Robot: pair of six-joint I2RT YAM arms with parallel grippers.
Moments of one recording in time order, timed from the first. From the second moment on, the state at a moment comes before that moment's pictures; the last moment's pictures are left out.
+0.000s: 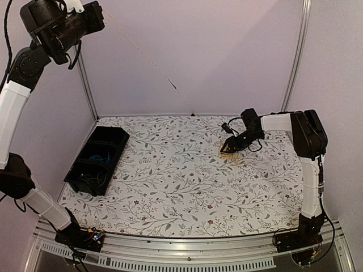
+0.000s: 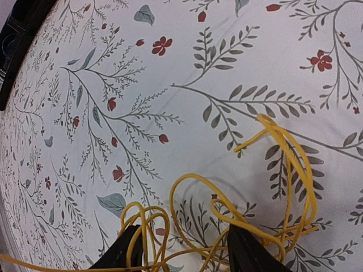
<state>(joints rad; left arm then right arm) -0.75 1.51 2.22 -0.44 -0.64 0.01 0.29 2.24 1.59 -0.53 -0.58 -0.18</state>
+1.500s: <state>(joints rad) -0.72 1.50 2.30 -0.33 -0.74 0.18 0.08 2.11 1.49 -0.68 -0.37 -0.32</state>
